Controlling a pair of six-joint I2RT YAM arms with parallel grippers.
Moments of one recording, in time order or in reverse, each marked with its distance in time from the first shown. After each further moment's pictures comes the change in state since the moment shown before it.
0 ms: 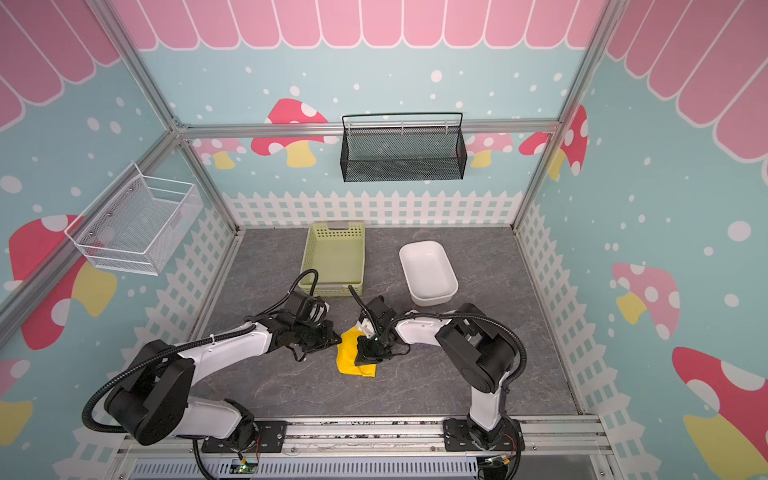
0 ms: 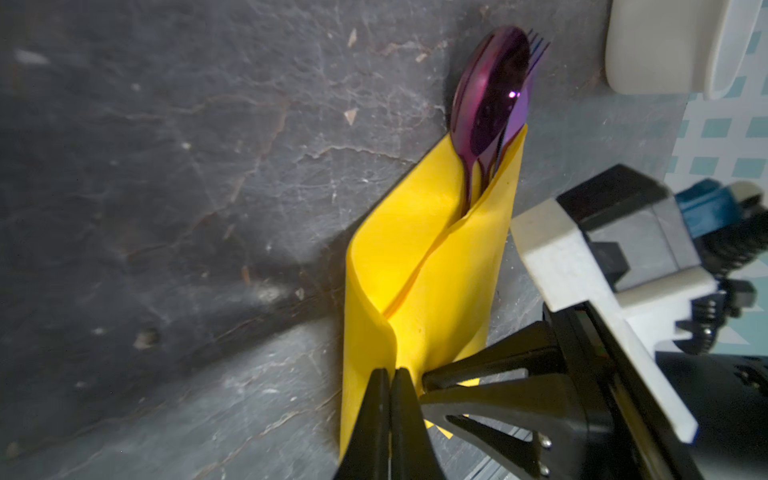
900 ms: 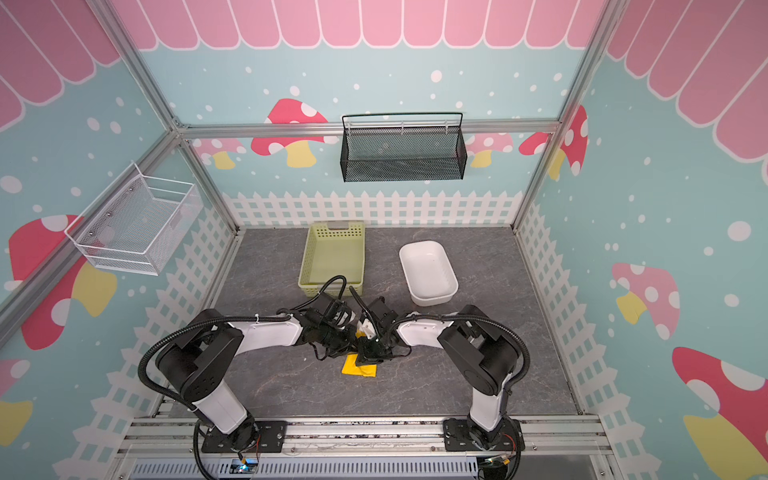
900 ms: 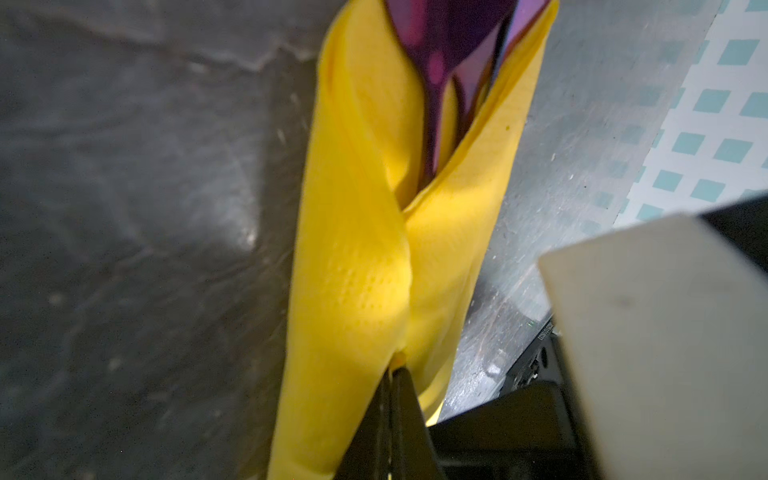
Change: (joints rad) left arm -0.114 0.275 0.107 0.113 0.154 -0.101; right arm 0.006 -0.037 -0.034 0.021 0.023 0.019
